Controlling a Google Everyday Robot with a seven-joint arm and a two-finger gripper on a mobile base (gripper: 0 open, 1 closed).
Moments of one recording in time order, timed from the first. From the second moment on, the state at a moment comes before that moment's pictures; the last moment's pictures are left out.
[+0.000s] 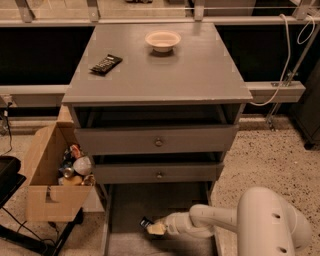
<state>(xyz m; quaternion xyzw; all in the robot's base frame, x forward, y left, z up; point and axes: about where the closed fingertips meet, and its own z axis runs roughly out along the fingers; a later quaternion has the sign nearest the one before) 0.517 0.021 0.180 -0.29 0.85 0.37 0.22</state>
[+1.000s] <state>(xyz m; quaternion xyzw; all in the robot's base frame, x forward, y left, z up) 0.513 0.028 0.178 -0.29 0.85 0.37 0.22</state>
